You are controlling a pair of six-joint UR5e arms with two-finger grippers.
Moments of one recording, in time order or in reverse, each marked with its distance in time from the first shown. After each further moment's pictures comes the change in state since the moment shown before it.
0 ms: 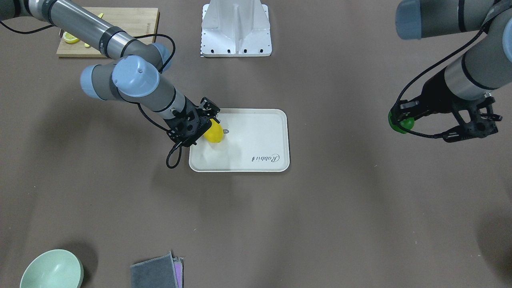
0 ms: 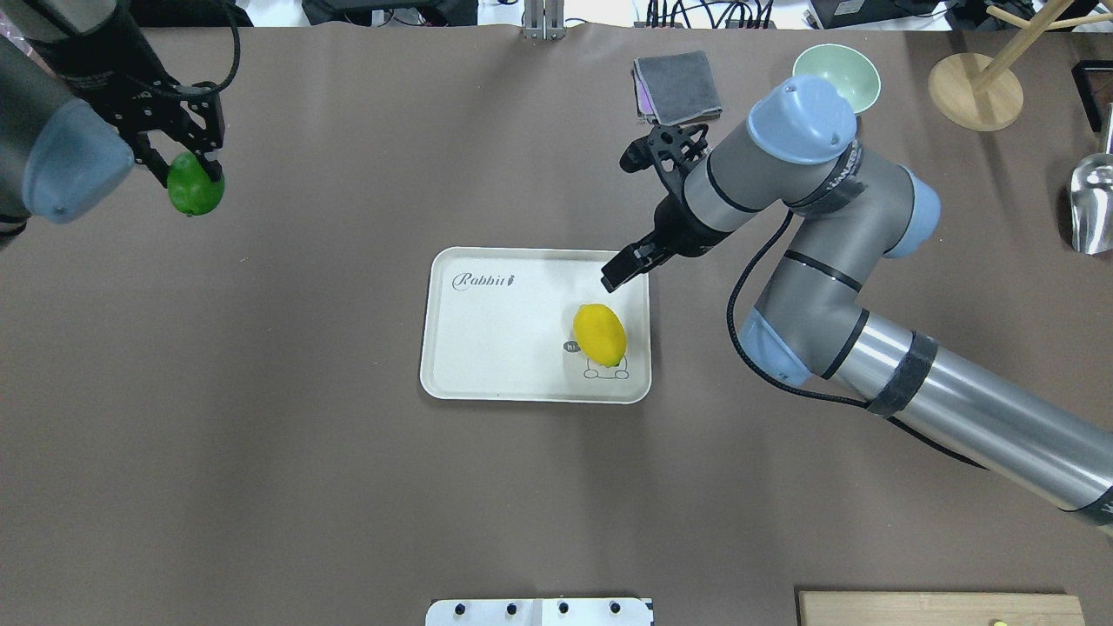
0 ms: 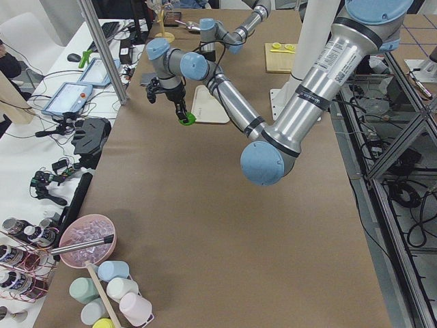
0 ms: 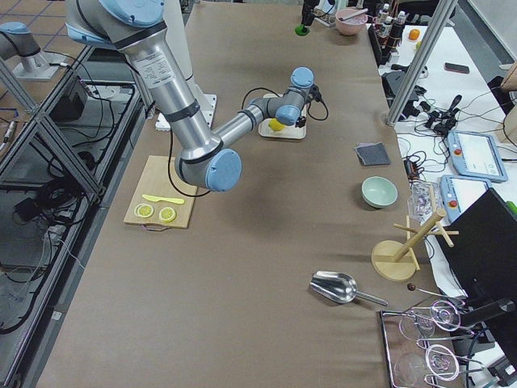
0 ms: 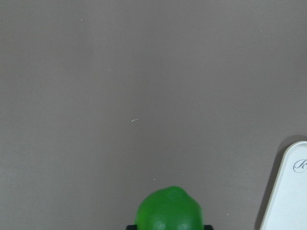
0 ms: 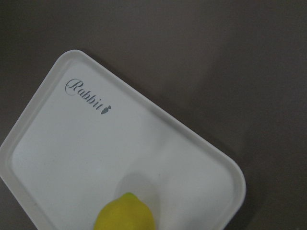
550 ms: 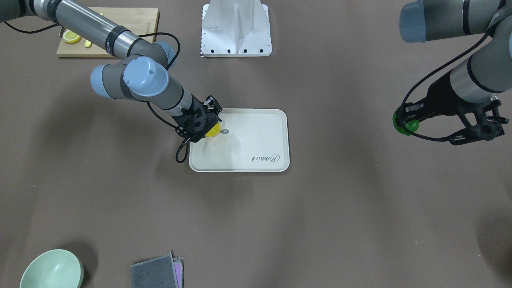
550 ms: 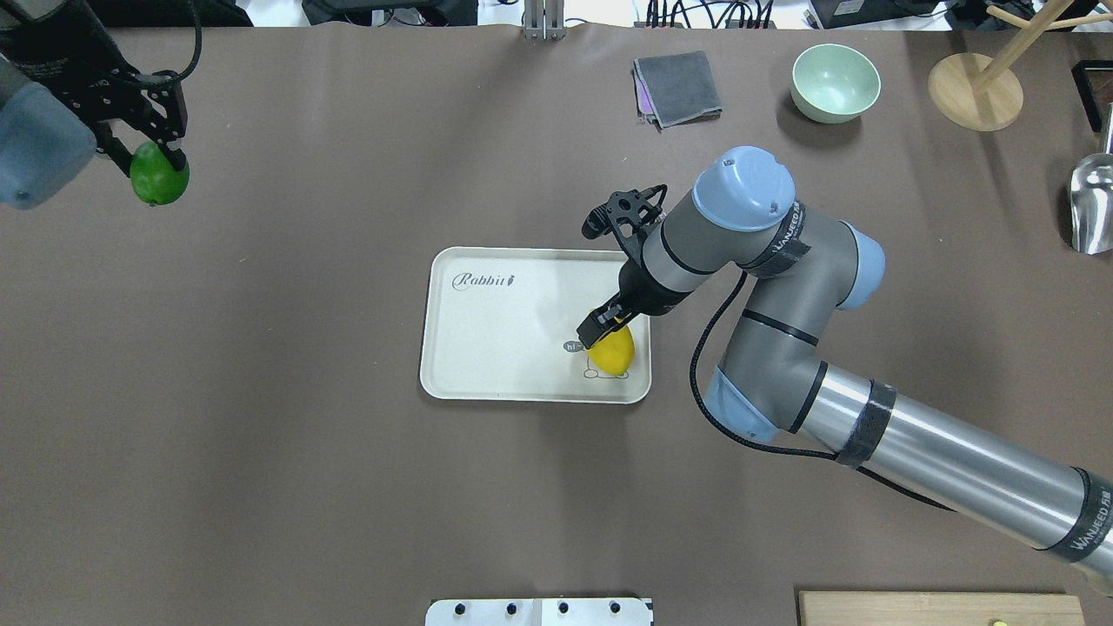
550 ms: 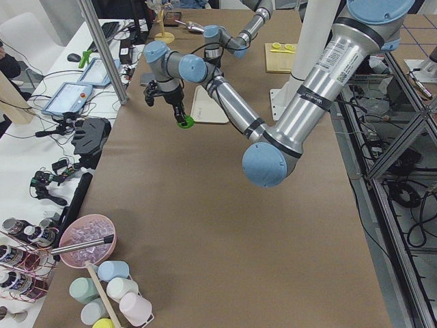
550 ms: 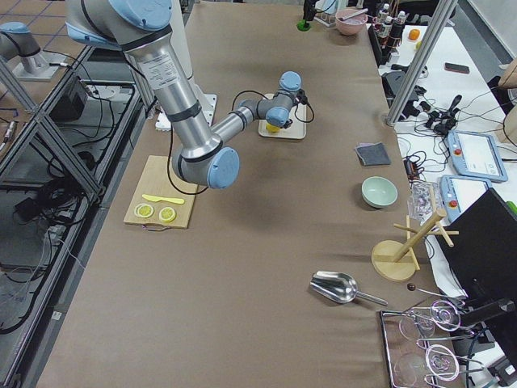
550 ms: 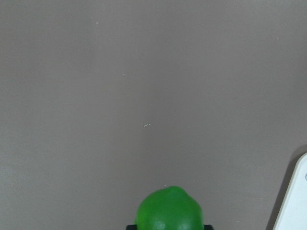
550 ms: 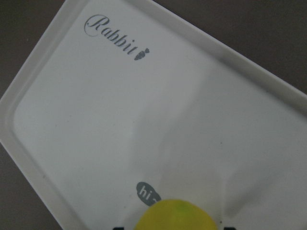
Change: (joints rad) left arm -0.074 0.056 -0.028 0.033 0.000 0.105; right arm -0.145 0.019 -0.040 0.001 -0.074 -0.005
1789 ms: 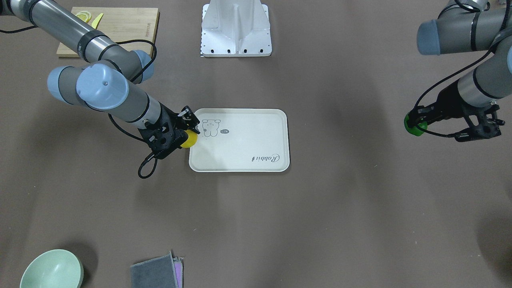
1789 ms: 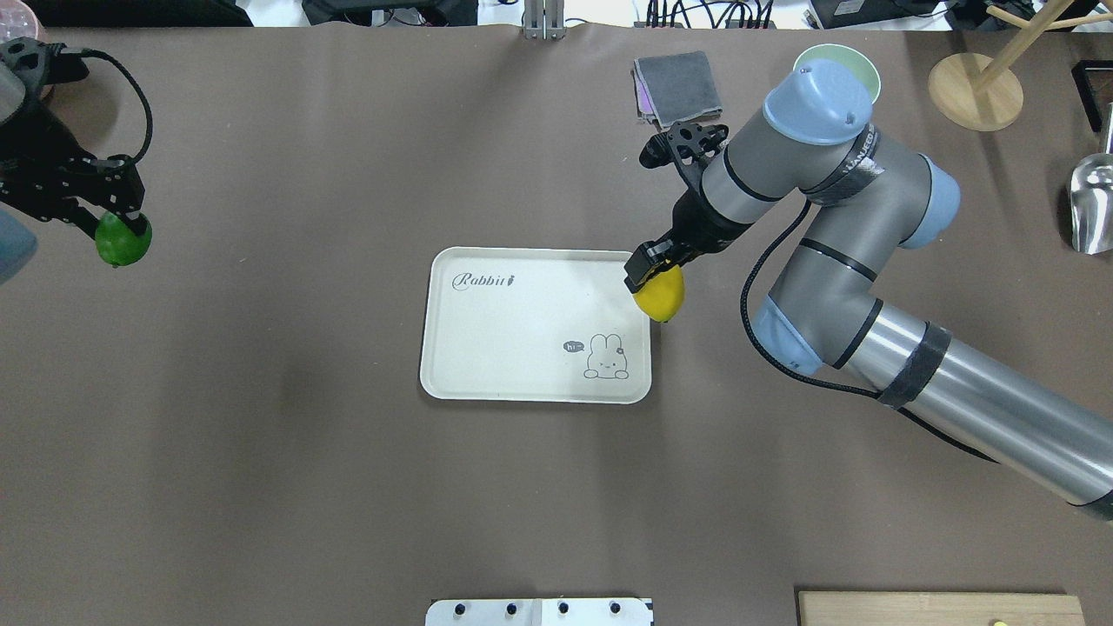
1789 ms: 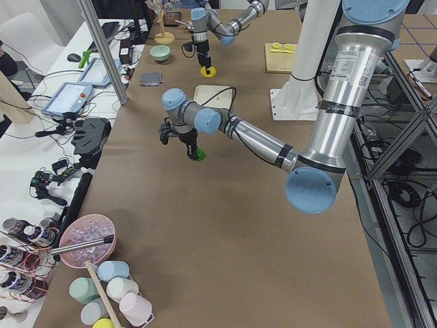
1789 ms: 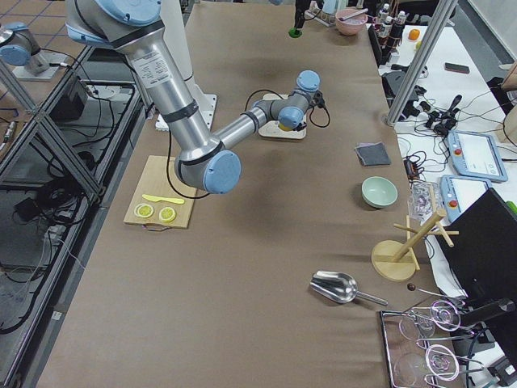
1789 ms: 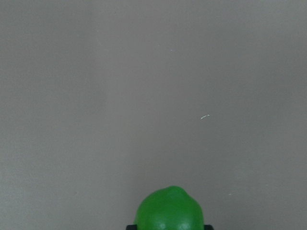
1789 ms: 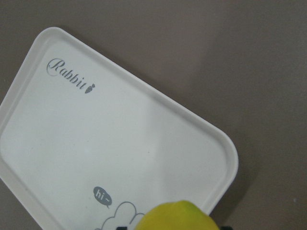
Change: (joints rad) left arm 0.012 0.215 0.000 -0.263 -0.003 0.004; right arm 0.125 -0.022 0.022 -0.056 0.106 0.004
